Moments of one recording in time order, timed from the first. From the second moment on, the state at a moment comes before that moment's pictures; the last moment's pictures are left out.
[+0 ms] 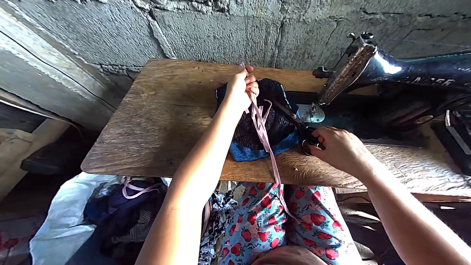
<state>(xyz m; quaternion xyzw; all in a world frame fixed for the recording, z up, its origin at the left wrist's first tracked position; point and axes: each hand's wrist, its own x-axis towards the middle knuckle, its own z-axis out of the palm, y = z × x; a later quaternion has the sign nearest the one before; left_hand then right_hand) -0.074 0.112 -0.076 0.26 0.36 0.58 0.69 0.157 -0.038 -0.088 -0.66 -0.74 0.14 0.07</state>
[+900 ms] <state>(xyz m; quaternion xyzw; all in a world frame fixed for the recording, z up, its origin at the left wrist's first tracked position) -0.072 0.109 -0.066 0.26 0.34 0.60 0.67 0.156 0.022 -0.020 -0.55 -0.81 0.21 -0.01</state>
